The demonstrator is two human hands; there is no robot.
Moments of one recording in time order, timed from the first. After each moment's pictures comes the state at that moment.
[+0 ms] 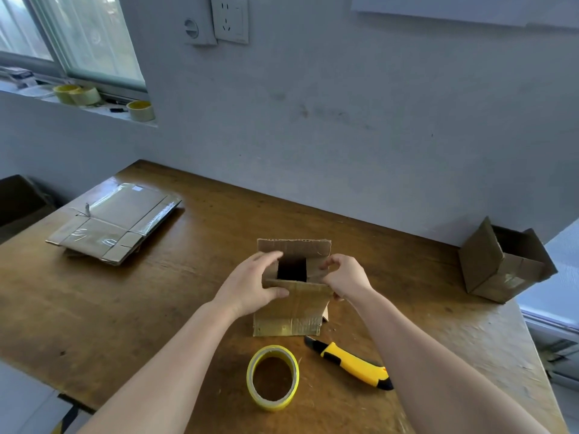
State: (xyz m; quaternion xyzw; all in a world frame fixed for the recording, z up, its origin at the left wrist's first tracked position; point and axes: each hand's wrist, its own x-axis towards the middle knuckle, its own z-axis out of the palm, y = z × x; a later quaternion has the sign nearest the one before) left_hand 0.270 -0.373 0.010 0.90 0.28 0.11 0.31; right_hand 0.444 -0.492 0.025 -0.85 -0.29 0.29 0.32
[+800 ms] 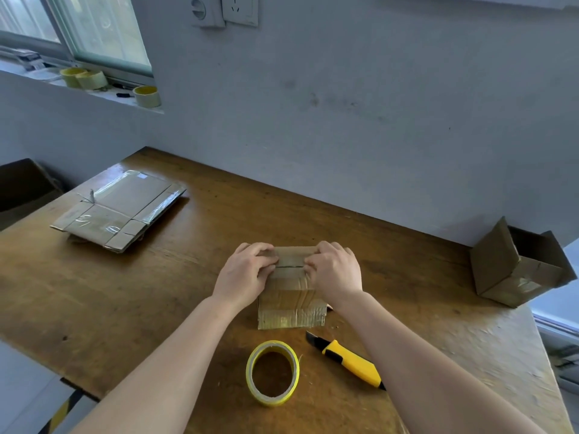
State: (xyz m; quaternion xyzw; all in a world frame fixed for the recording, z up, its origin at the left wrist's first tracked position) left_hand 0.268 -0.357 -0.020 0.91 0.27 0.24 0.17; right_hand 0.421 -0.477 0.022 -0.83 -0.55 -0.01 0.10
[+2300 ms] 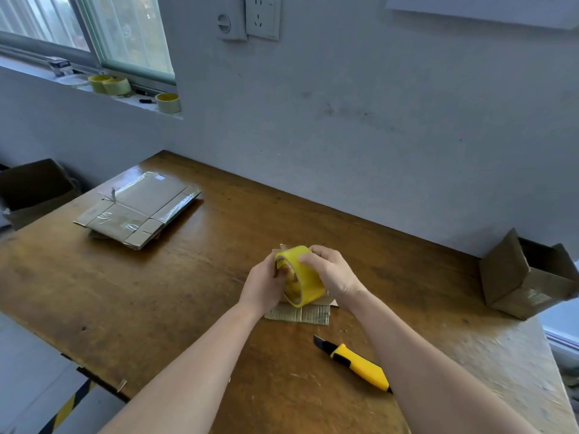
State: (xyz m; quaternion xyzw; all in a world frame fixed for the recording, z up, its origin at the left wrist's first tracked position) left_hand 0.276 -0.388 -0.005 0.78 0.42 0.21 0.42; right_hand 0.394 -0.471 0.050 -0.70 -0.35 0.40 0.47
